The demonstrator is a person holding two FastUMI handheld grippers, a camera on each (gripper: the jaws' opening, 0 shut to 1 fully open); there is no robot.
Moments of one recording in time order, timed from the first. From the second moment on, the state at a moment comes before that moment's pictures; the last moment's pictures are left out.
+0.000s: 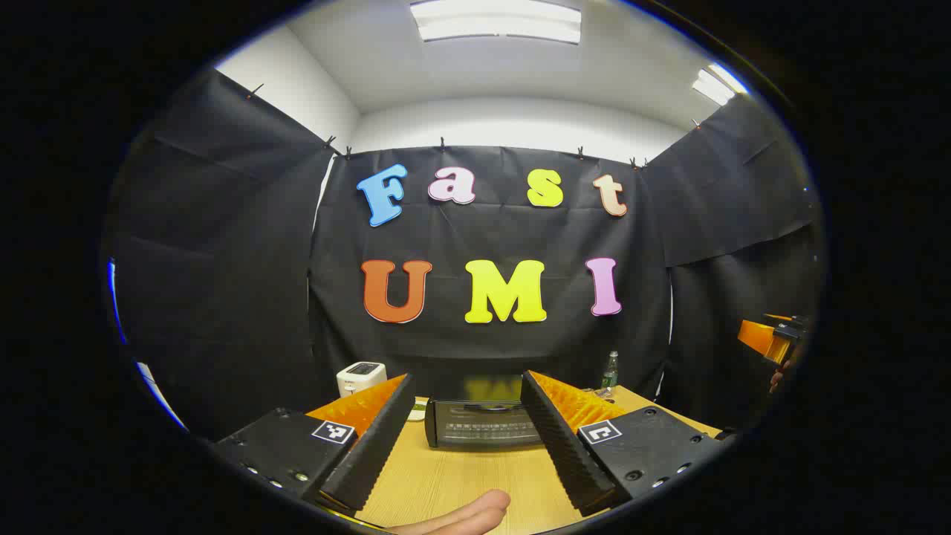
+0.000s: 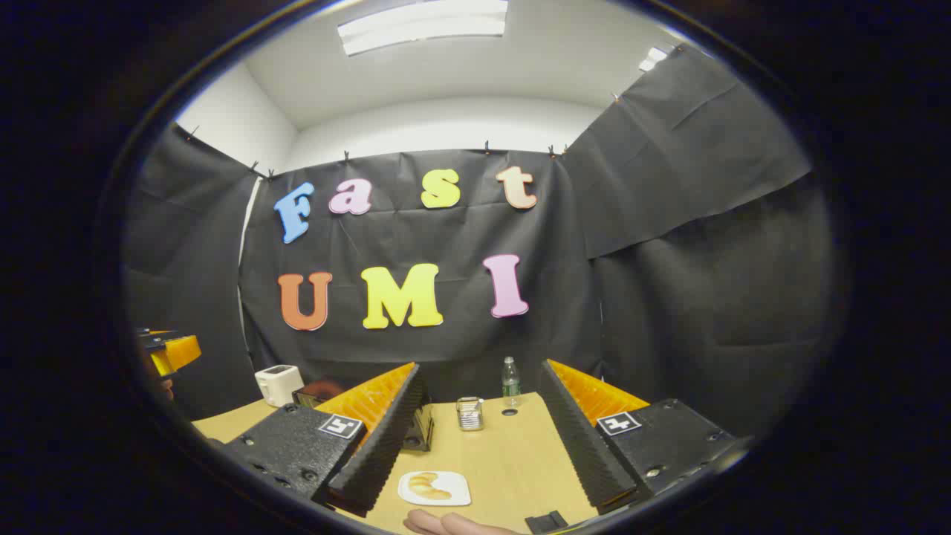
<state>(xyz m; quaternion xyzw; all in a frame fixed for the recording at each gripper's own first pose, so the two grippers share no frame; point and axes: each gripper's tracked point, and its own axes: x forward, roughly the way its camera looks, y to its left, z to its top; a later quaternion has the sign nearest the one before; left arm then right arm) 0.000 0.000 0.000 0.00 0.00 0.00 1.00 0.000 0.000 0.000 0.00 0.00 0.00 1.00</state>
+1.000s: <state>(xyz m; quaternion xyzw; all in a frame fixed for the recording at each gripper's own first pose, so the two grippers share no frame) 0.137 -0.031 -0.077 0.01 0.08 -0.03 1.00 0.048 -0.014 -0.027 0.00 -0.01 0.02 1.00</state>
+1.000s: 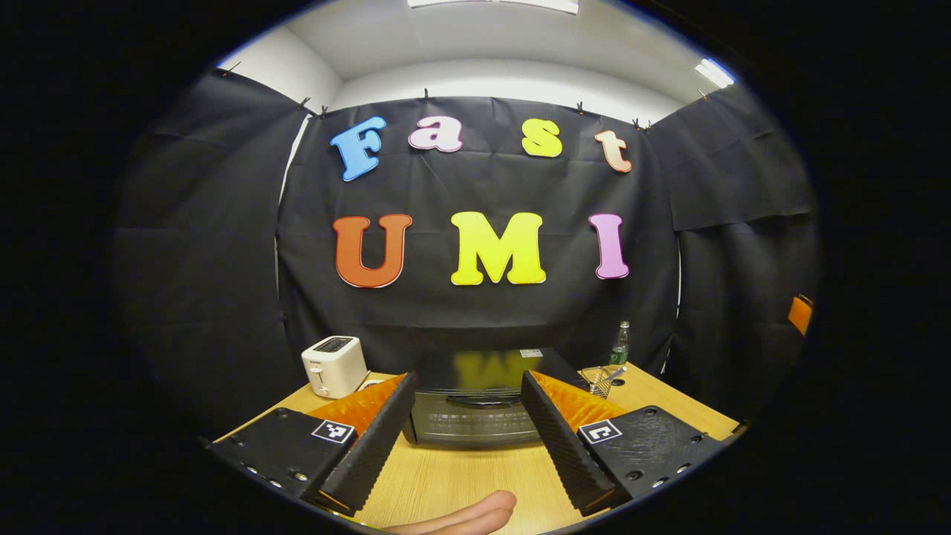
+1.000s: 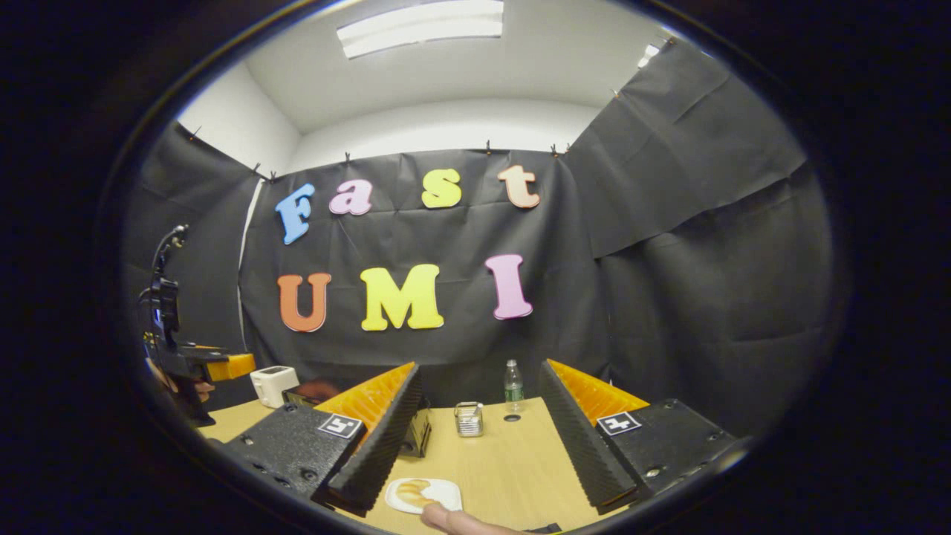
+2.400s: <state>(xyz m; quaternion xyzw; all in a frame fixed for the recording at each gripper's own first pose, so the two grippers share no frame) 0.237 -0.066 -0.228 0.01 0.19 -0.10 0.98 0.034 -0.017 -0.069 0.02 0.02 0.00 1.00</state>
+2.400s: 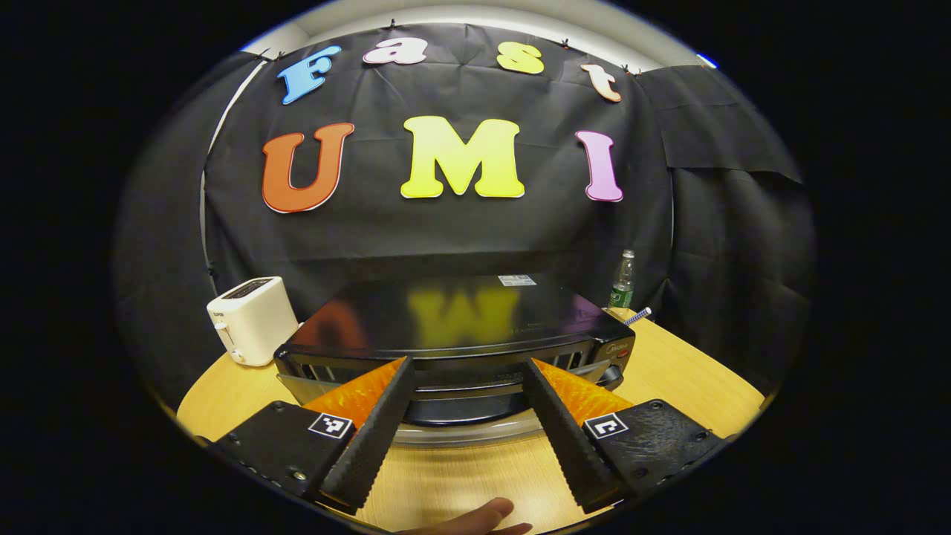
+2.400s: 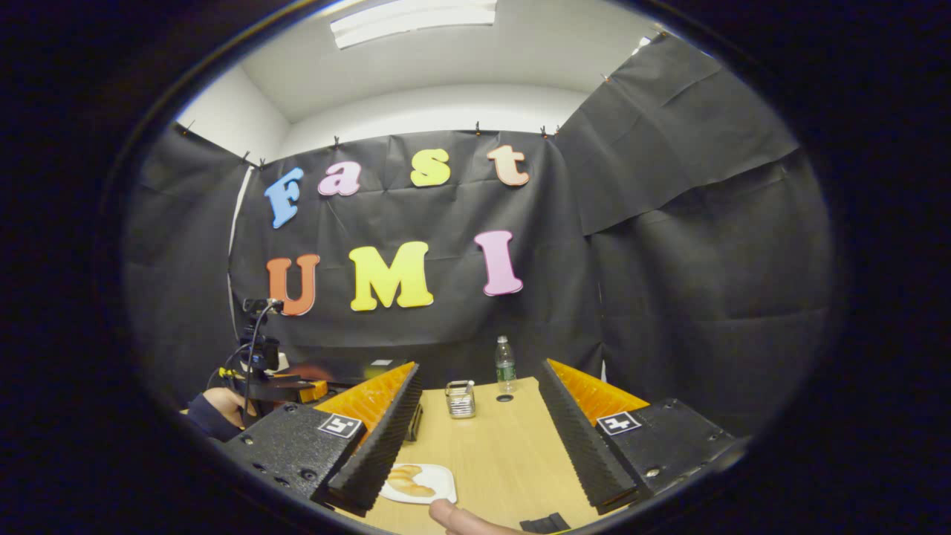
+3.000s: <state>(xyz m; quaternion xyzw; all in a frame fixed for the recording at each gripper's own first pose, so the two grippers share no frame) 0.163 -0.068 -0.251 0.03 0.20 -0.08 0.97 0.018 0.004 -0.081 0.01 0.04 0.01 1.00</state>
